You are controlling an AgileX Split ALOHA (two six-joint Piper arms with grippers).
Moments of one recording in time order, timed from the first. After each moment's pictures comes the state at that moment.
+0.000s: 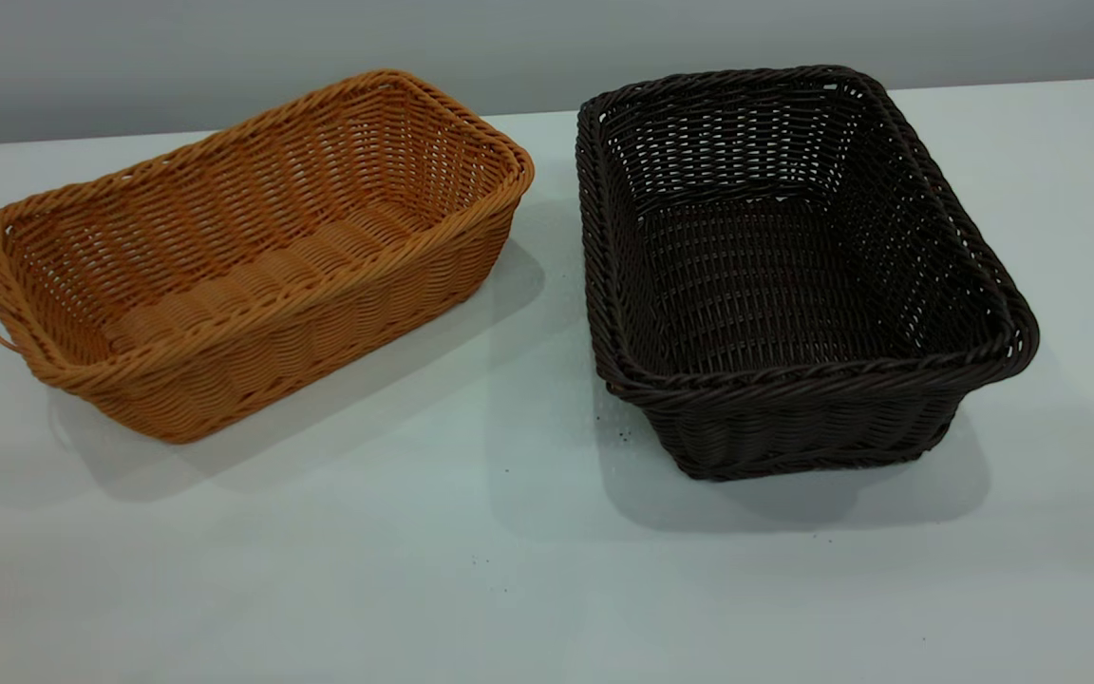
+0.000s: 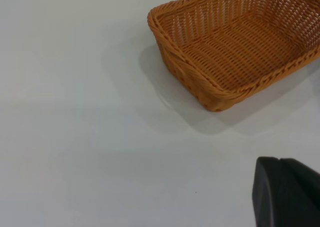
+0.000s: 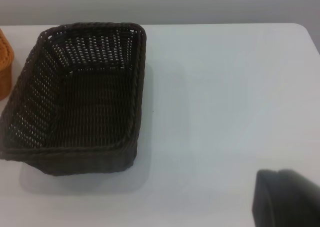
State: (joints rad) left arm 0.04 0.00 -0.45 -0.02 1.08 -0.03; right arm -0.18 0.00 -0.49 0.18 1.06 -0.15
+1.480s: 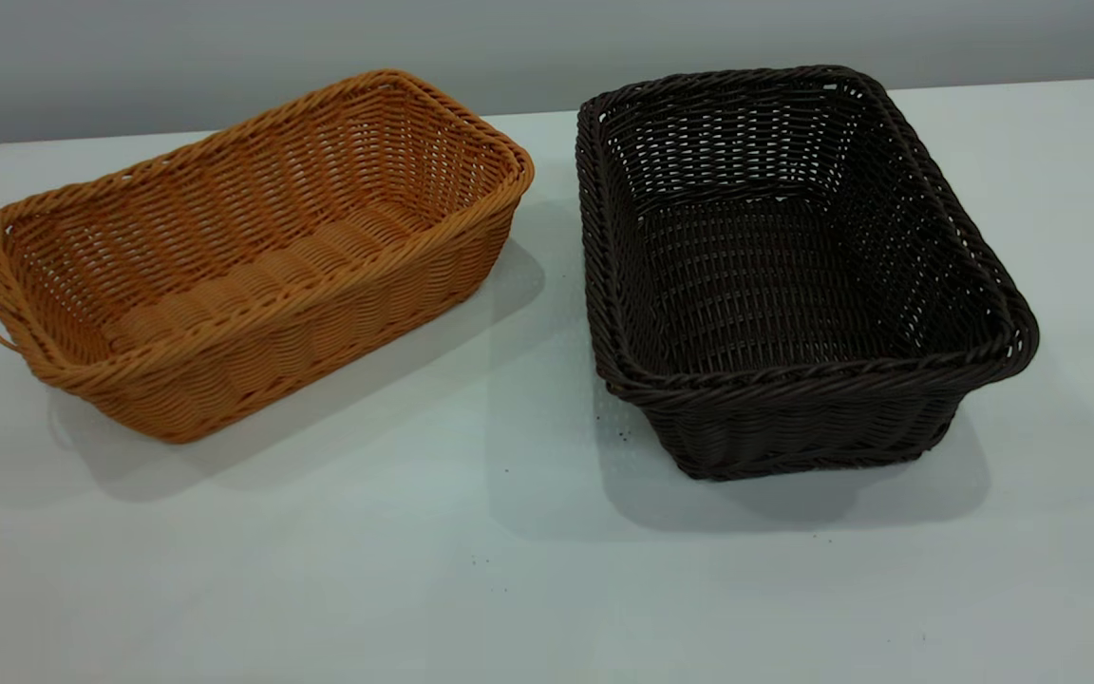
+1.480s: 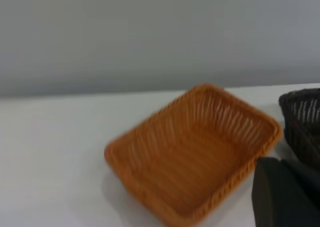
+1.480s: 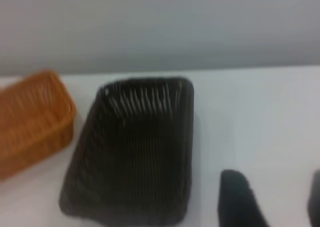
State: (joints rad) left arm 0.04 0.24 -0.62 -0.24 0.76 0.26; right arm -0.18 0.25 -0.65 0.37 0.92 -0.20
